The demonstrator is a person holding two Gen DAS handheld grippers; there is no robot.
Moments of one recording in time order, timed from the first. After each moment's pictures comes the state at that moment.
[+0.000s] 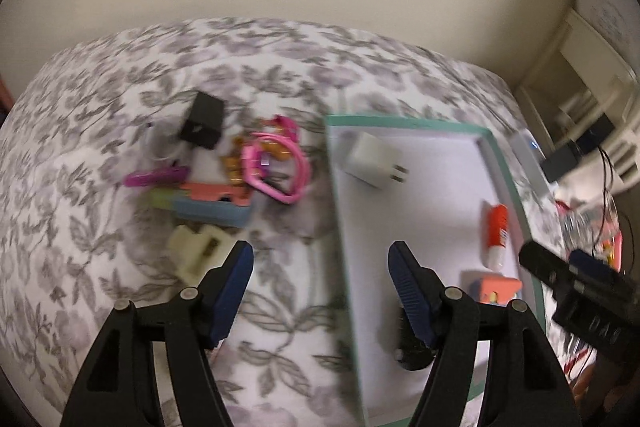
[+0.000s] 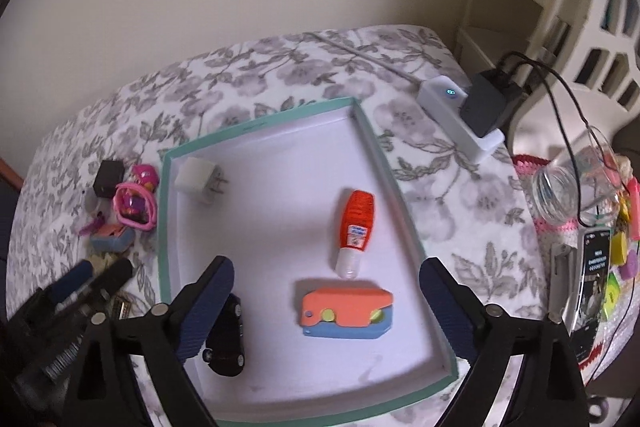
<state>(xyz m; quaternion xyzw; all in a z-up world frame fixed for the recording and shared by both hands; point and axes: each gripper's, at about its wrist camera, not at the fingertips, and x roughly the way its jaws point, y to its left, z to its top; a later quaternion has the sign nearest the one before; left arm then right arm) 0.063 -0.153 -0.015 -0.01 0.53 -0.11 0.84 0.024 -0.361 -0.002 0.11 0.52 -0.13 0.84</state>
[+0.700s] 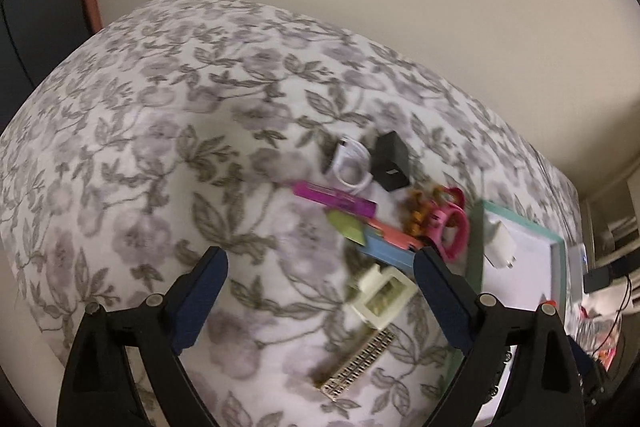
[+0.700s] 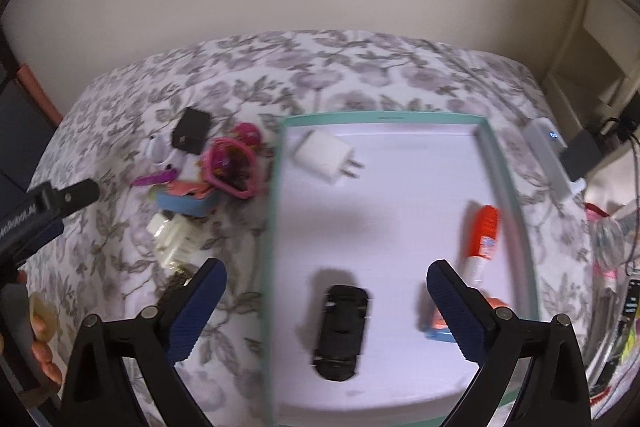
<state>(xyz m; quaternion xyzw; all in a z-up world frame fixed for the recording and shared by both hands) 0.076 -0.008 -0.002 -0.12 0.51 0.04 0.85 0.046 -0.259 -0.010 0.06 0.52 -0.02 0.85</state>
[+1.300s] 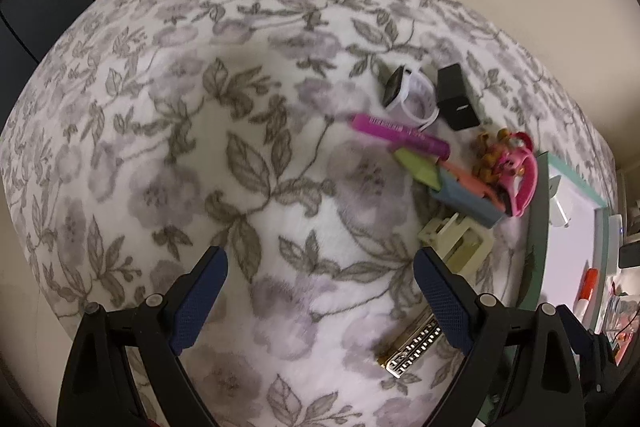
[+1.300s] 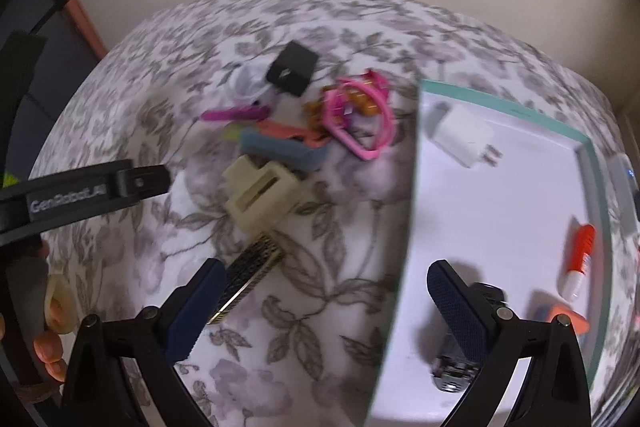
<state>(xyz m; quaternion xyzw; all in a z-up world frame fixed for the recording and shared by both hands) 0.075 0.015 -0.050 -0.09 0.60 0.07 0.79 0.055 -0.175 -0.051 0.00 0.55 0.09 0.83</state>
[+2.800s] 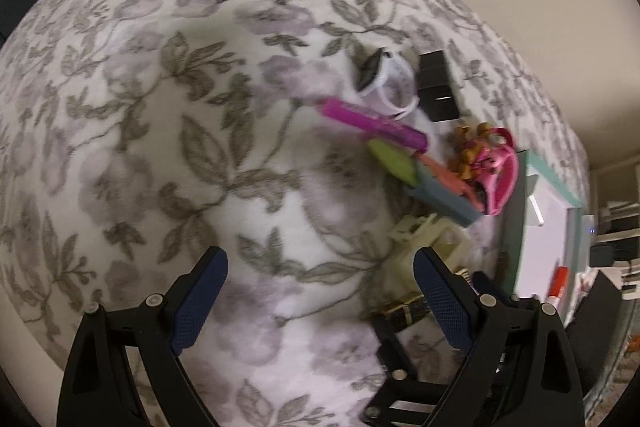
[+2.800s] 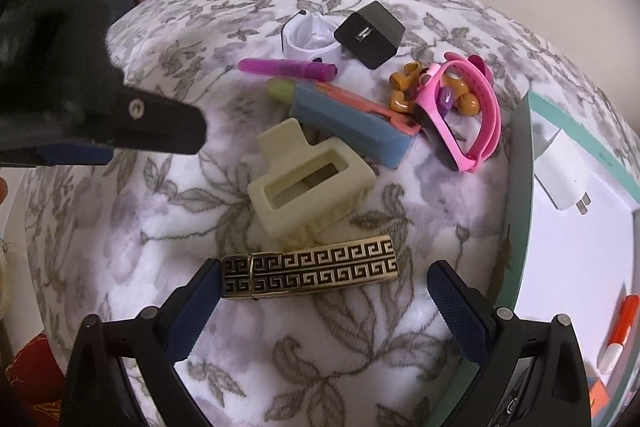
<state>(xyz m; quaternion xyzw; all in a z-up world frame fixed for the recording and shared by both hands) 0.096 0.014 -0.062 -0.16 0.62 -0.01 0.77 0.086 -0.130 -0.097 -0.07 0.54 0.16 0.83</state>
